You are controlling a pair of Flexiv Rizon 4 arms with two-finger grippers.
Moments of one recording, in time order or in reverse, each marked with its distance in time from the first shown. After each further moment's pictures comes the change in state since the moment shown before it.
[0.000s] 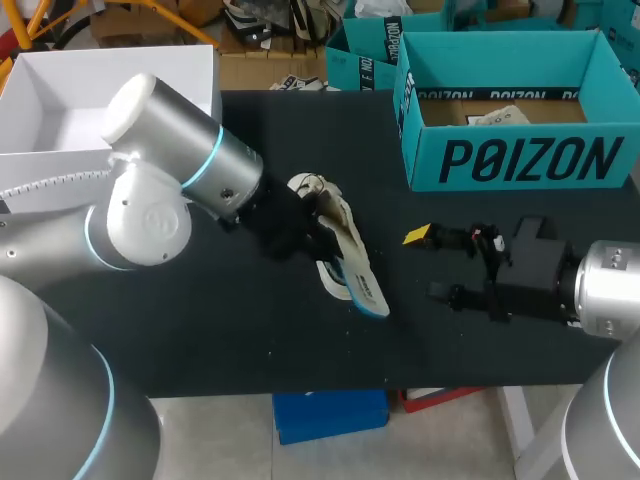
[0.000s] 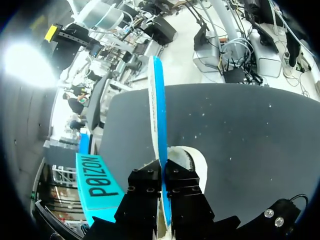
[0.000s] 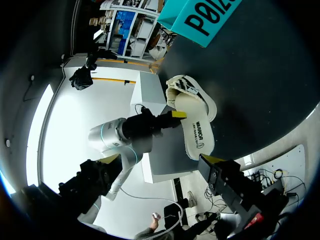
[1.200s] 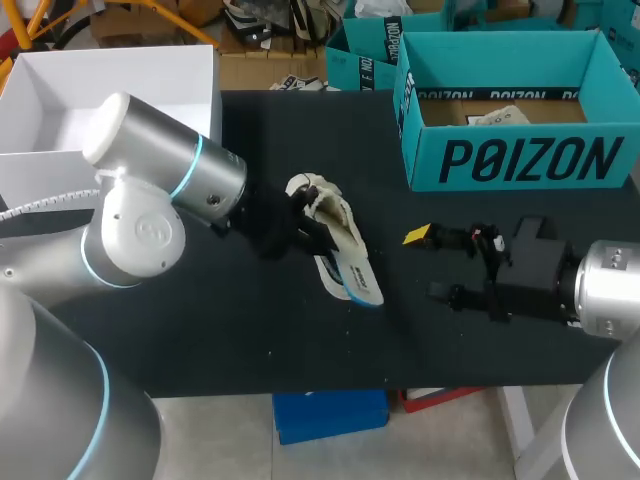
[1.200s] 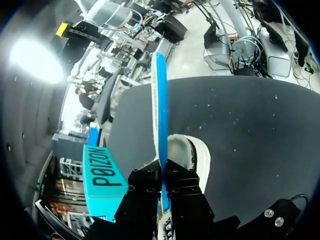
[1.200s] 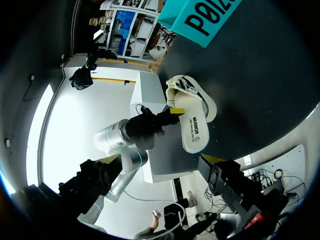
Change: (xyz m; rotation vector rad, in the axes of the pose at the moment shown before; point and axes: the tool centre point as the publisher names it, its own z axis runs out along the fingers) left arm 0.002 0.022 -0.003 -0.034 -0.088 -0.036; right arm 0.000 0.000 0.000 0.000 0.000 0.000
